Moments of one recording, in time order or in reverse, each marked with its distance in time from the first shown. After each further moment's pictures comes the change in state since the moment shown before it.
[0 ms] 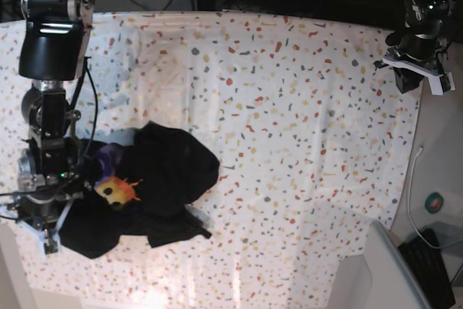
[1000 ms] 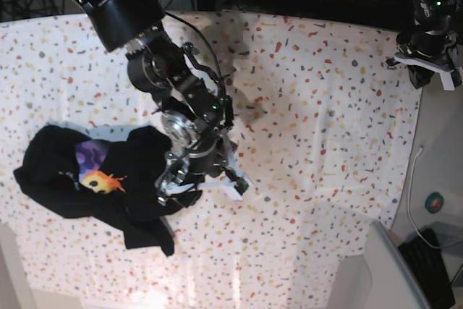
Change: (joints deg) left arm 0.4 0.2 -3.8 0.1 -0.1 0.0 0.1; right arm -5.2 -10.6 -40.1 -4.2 0.0 0.3 -6.0
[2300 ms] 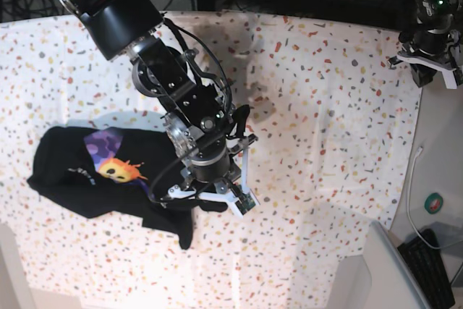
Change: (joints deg) left arm 0.4 -0.5 -0.2 -0.2 0.0 0.0 -0.3; right arm -0.3 2.7 -4.0 11.6 16.6 -6.0 -4.1
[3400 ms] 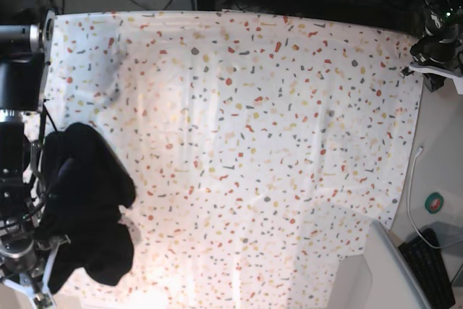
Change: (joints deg) left arm -4.5 -1.6 -2.9 -5.0 0.1 0.3 0.1; right arm 14.4 17.7 37.4 0.5 -5.6 21.8 5.6
